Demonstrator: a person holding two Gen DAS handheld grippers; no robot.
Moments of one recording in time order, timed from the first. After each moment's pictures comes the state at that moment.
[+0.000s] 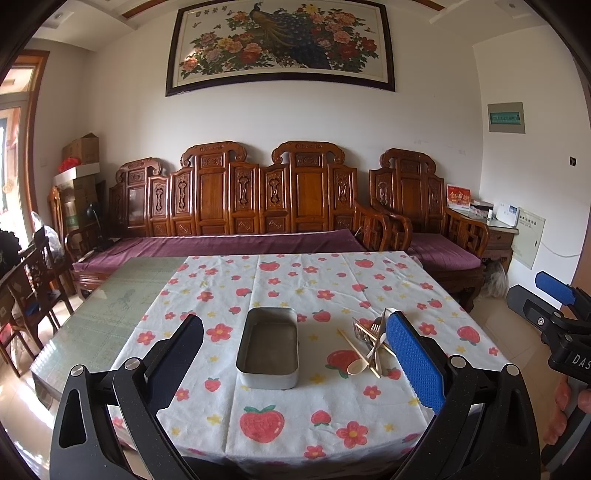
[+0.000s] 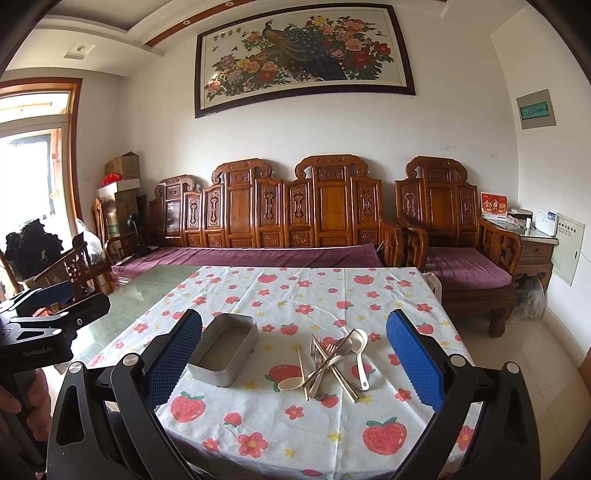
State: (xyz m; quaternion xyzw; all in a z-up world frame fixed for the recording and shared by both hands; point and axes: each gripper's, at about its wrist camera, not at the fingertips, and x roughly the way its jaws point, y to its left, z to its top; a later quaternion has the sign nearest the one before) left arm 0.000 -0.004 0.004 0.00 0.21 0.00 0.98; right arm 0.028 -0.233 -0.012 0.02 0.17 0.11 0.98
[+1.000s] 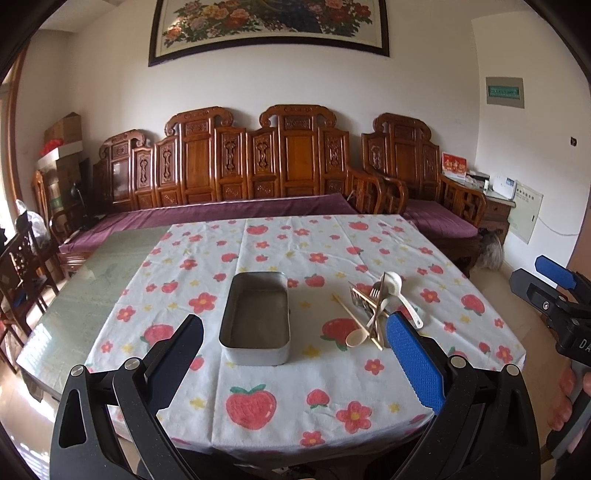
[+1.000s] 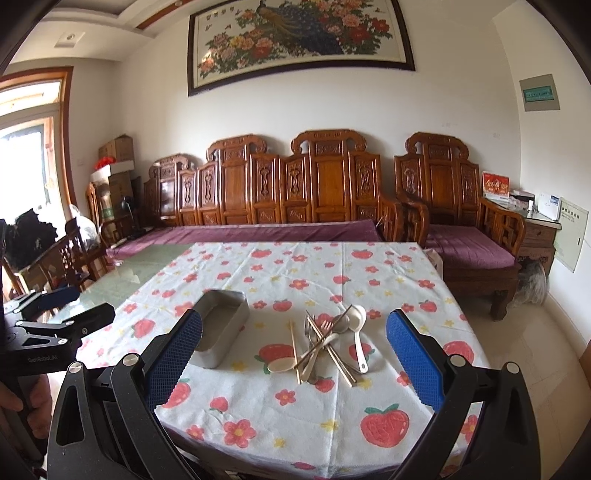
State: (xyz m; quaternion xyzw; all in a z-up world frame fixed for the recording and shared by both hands) left arm 0.042 -0.009 -0.042 0.01 0.27 -0.03 0.96; right arm 0.058 -0.236 -0.047 0.01 0.22 0.11 0.97
